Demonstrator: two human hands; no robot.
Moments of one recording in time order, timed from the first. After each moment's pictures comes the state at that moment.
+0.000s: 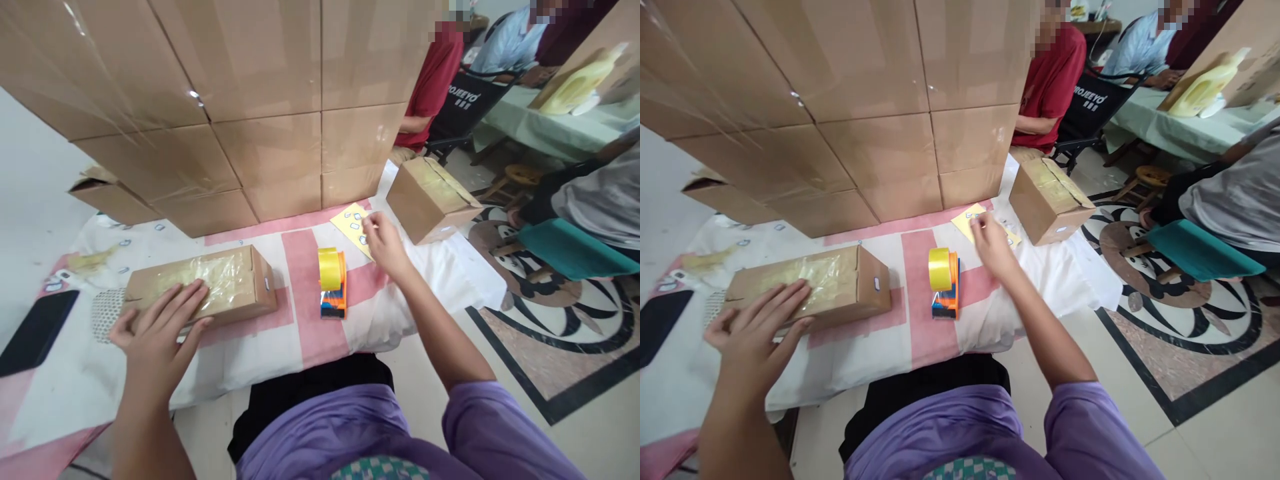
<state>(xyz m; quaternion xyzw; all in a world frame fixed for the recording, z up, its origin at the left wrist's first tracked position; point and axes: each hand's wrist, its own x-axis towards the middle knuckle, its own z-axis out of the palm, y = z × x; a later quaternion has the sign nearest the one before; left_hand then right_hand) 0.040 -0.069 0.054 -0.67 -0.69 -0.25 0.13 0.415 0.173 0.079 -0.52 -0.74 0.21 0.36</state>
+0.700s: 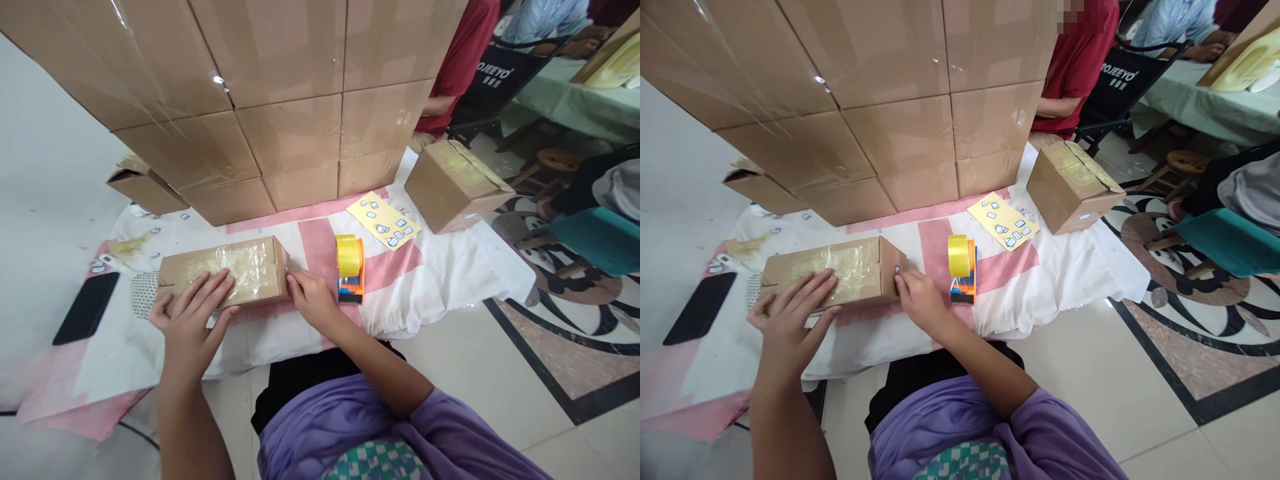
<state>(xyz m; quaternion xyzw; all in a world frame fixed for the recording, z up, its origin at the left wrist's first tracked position) 0.049 -0.084 0.063 -0.68 -0.68 -0.23 0.14 0.260 0.035 0.010 -0.36 -0.78 0.38 0.34</state>
